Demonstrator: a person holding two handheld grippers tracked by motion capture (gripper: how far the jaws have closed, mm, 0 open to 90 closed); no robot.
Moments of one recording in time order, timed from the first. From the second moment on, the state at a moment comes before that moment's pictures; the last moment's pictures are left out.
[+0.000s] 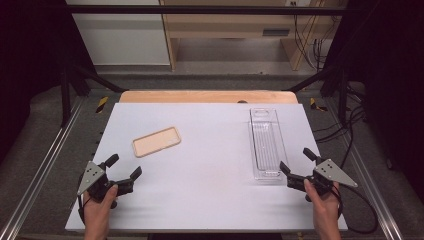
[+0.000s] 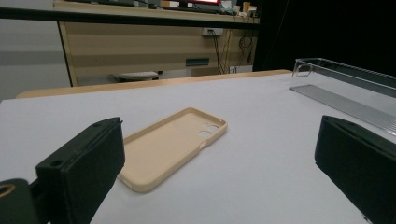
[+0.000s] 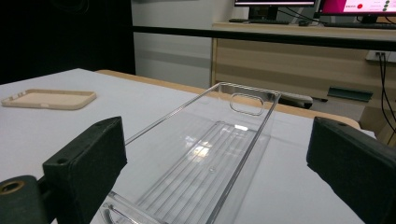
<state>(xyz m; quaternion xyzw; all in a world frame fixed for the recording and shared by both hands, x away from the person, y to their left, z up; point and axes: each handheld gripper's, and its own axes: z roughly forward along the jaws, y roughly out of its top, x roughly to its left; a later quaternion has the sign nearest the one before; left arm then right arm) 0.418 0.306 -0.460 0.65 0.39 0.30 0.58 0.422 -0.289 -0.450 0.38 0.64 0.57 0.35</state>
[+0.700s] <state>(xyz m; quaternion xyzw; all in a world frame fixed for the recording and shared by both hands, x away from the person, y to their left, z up) 0.450 0.271 -0.439 0.71 0.39 0.30 0.50 0.419 -0.289 -0.453 0.38 0.64 0.56 0.36</state>
